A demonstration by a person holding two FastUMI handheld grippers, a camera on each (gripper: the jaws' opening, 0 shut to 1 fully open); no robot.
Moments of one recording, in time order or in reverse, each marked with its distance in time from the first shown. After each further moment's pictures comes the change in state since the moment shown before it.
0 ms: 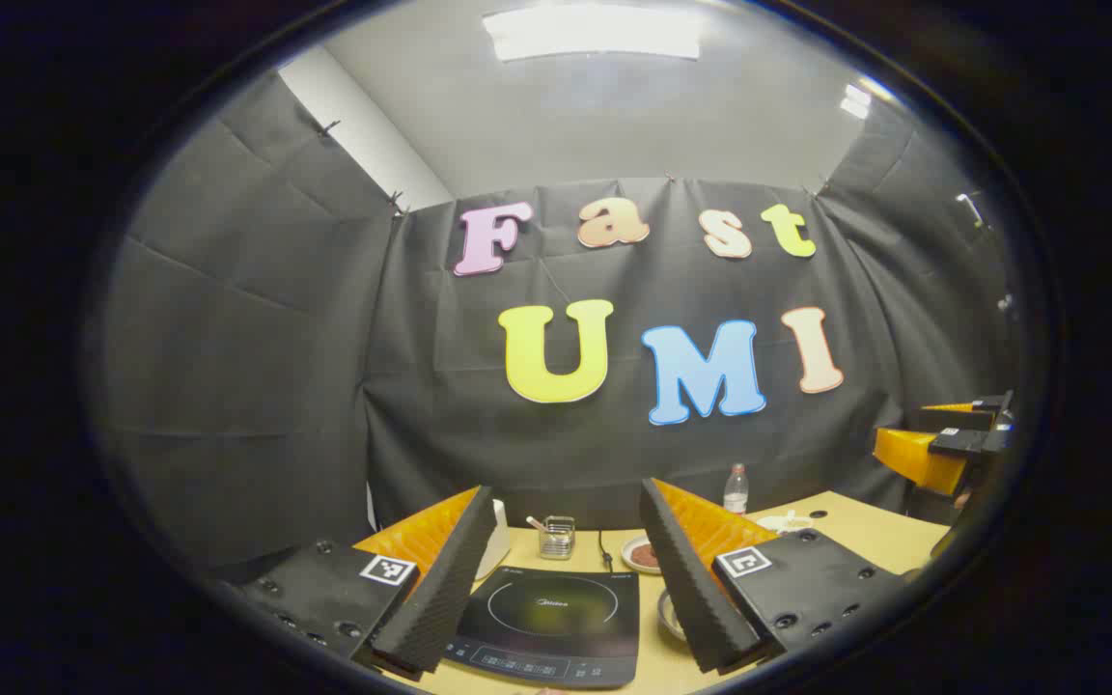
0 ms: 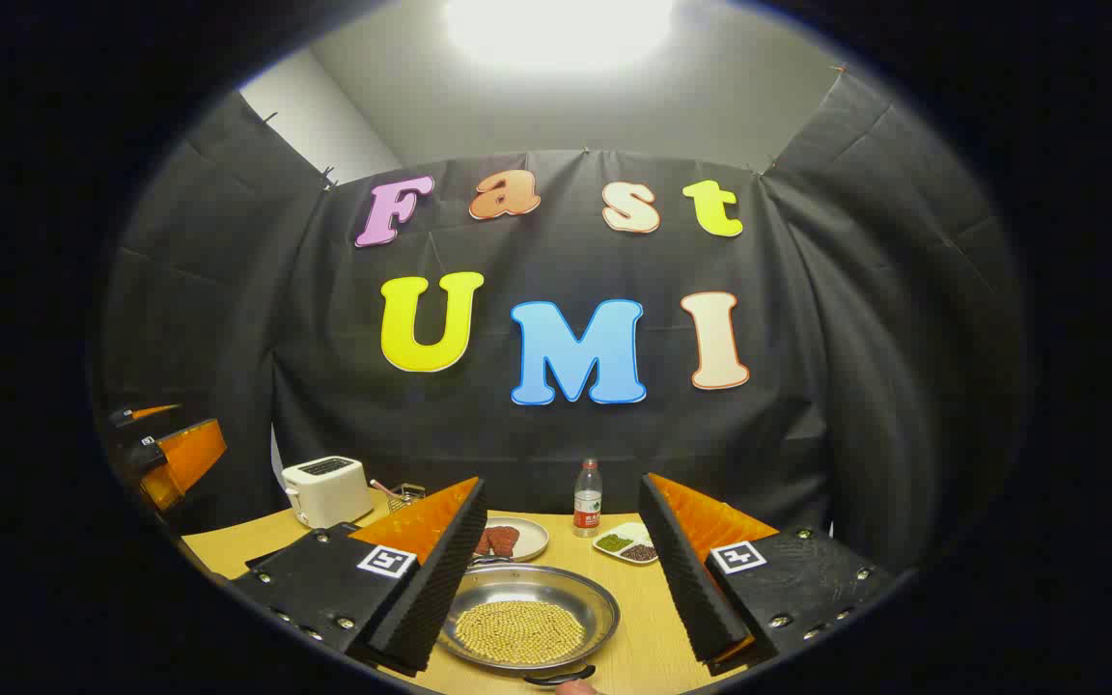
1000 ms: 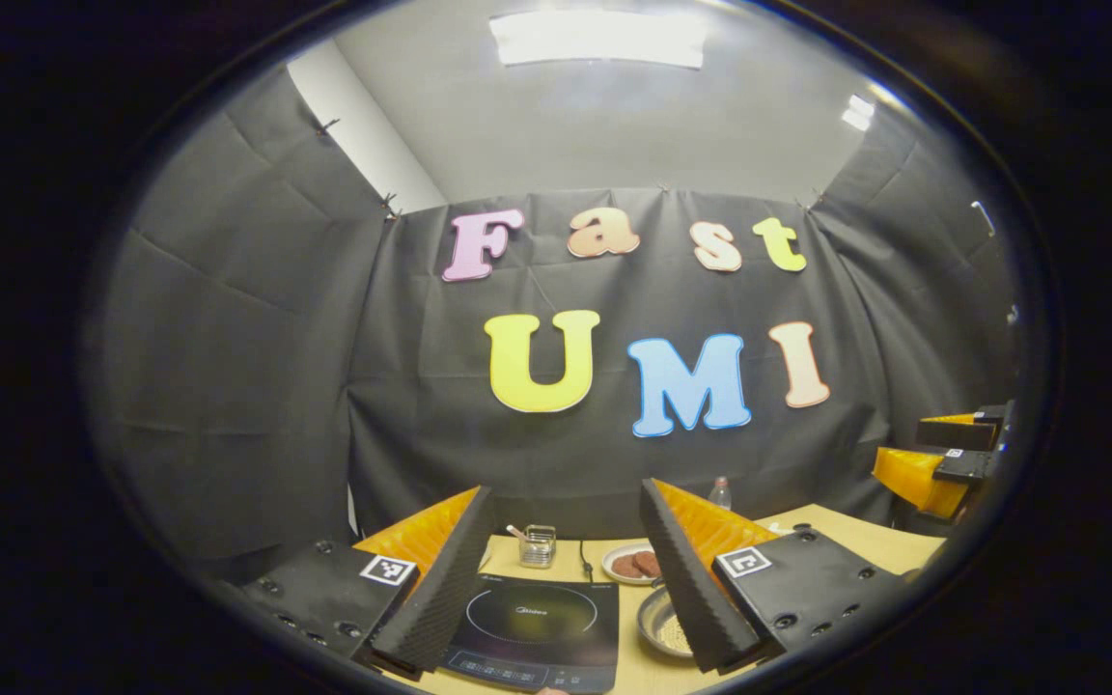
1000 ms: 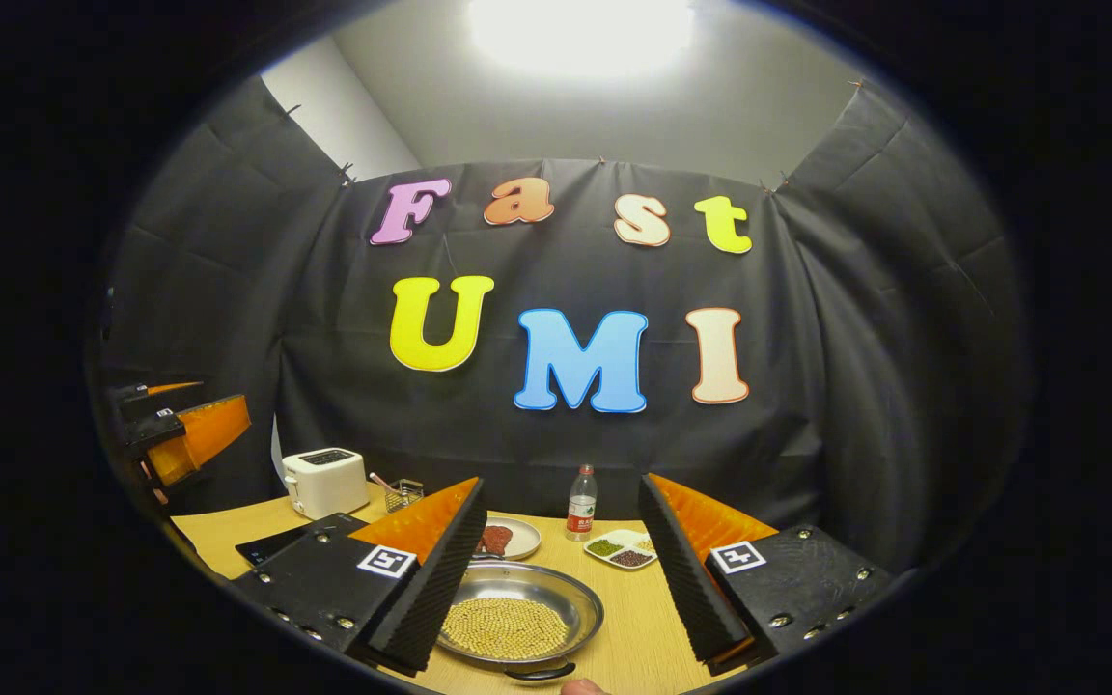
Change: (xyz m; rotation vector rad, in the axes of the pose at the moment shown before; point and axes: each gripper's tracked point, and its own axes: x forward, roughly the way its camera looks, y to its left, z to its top) left arm 0.008 -0.014 0.008 -0.019 -0.028 -0.050; right arm -0.015 -0.003 0.003 -0.051 -0.027 0.012
